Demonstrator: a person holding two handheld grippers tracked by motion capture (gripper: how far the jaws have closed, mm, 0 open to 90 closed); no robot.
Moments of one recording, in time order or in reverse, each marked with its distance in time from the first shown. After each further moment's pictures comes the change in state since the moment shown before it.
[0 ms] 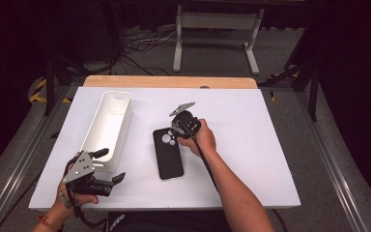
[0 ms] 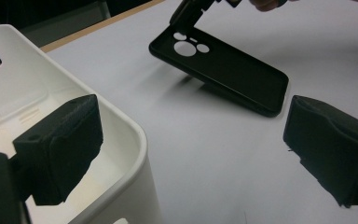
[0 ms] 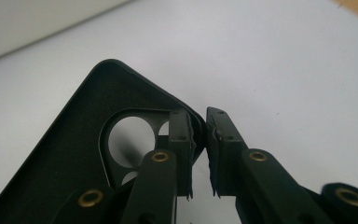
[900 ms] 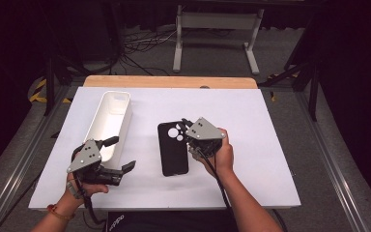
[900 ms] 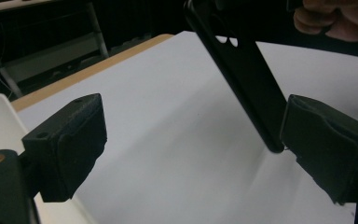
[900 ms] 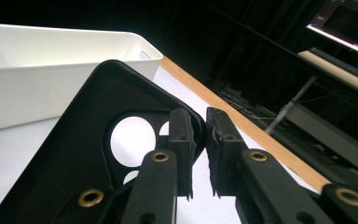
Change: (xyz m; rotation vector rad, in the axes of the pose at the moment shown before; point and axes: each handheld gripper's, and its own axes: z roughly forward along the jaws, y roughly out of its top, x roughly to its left) left arm -0.009 0.057 0.014 -0.105 -0.042 -0.002; right arm 0.049 -0.030 -0.108 -0.452 -0.263 -0.194
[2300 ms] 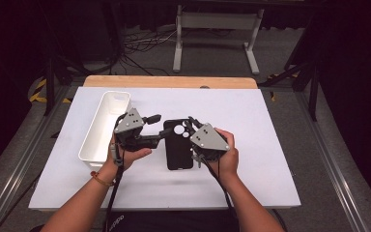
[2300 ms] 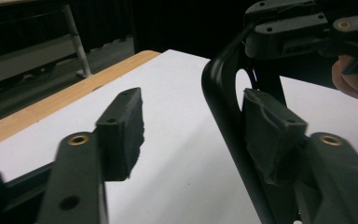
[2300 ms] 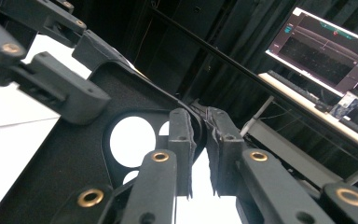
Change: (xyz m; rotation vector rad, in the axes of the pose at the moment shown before) left arm 0.010 0.054 0.096 0.002 -0.081 -0.049; right arm 0.004 -0.003 -0.016 -0.070 -0.137 -0.074
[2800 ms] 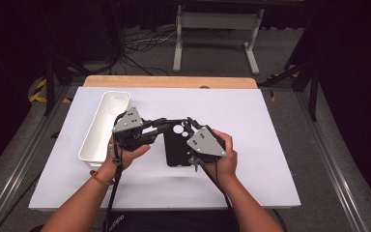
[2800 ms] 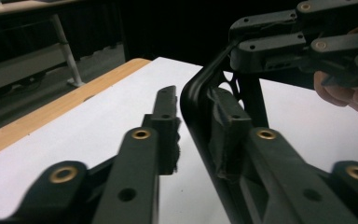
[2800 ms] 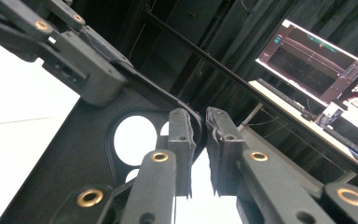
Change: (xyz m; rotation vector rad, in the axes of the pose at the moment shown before) left arm -0.001 0.006 -0.007 -0.017 -0.033 0.036; right arm 0.008 0.001 -0.002 -0.020 -0.039 -0.046
